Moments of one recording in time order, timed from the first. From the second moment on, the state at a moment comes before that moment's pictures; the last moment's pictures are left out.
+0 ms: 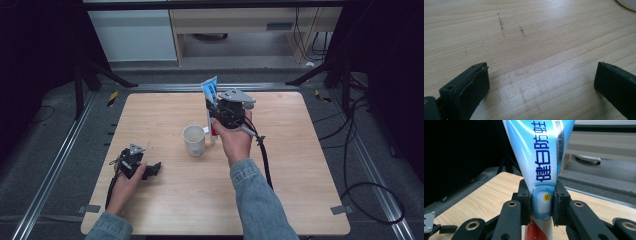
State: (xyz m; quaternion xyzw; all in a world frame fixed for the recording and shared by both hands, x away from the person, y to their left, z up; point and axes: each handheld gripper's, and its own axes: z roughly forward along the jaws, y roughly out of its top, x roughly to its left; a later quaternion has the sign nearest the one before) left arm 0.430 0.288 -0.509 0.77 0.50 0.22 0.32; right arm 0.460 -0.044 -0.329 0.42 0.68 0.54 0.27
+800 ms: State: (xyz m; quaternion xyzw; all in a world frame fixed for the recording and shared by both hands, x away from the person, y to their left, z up) left arm 0.430 0.288 -0.510 0.77 0.50 0.22 0.32; right arm 0.463 -0.028 -0.327 0.41 0.67 0.55 0.28
